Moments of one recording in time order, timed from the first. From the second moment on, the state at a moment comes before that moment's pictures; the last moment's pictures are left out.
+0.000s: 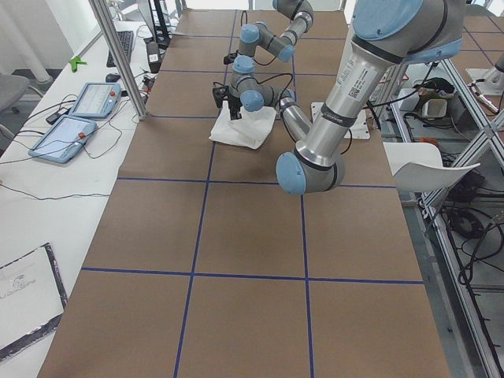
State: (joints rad) left arm -0.64 -2.21 -1.64 -1.84 -1.86 -1.58; right arm 0.57 -0.84 1.58 -1.46 1.81 1.88
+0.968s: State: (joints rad) left arm -0.66 -2.22 -1.56 -1.90 -1.86 -1.58; right arm 0.59 -0.83 1.52 -1.42 1.82 1.89
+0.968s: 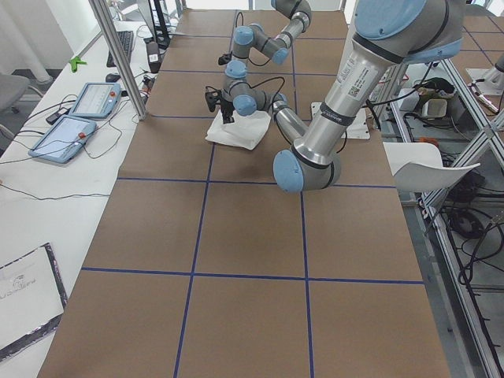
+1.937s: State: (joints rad) left arm -0.72 -2.23 -1.56 -1.88 -1.87 -1.57; right arm 0.63 -0.83 1.51 -1.42 1.82 1.88
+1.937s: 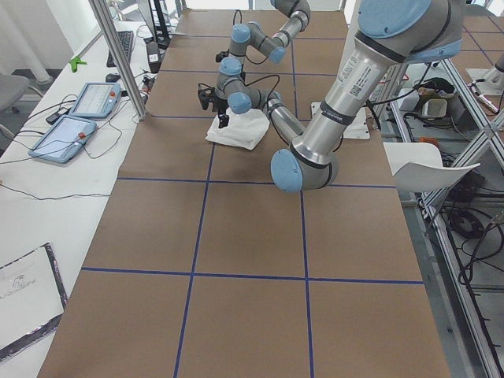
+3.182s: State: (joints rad) left arm -1.22 -1.82 -1.73 -1.88 -2.19 -0.50; right arm 1.23 -1.16 1.60 -1.60 2.18 0.53
